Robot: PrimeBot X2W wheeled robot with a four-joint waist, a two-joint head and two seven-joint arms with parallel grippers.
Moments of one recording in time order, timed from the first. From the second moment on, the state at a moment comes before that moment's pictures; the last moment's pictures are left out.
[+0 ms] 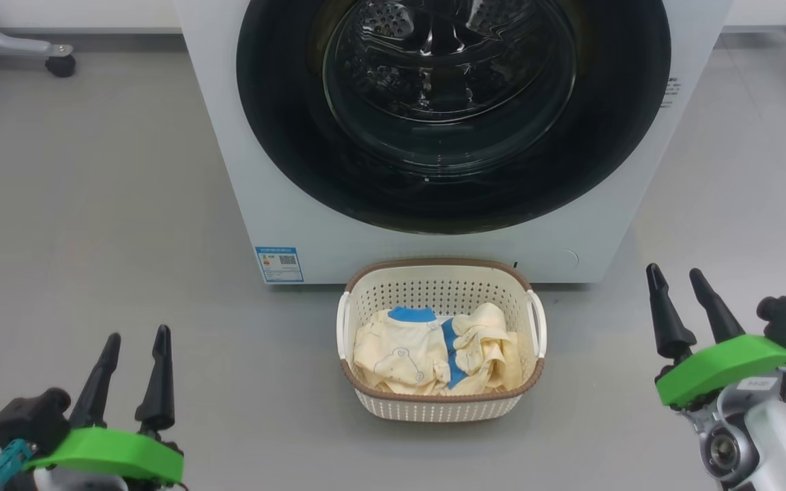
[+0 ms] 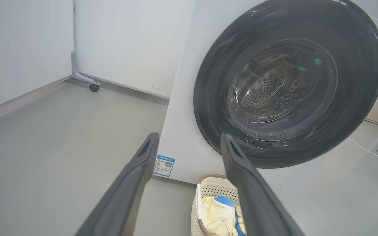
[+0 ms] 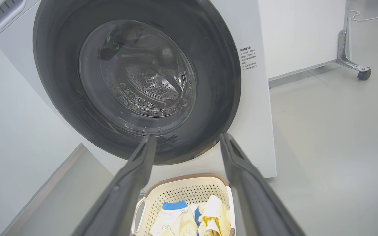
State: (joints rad) left arm -0.09 0.20 -0.11 0.25 -0.52 -0.12 -0.21; right arm -0.17 -0.20 0.17 0.35 0.63 0.13 -0.20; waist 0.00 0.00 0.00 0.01
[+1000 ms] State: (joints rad) left arm -0.12 0.23 -0.11 0.27 -0.39 -0.13 -0.25; right arm -0.17 -0.22 0.13 0.34 0.47 0.13 -0.25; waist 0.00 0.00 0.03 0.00
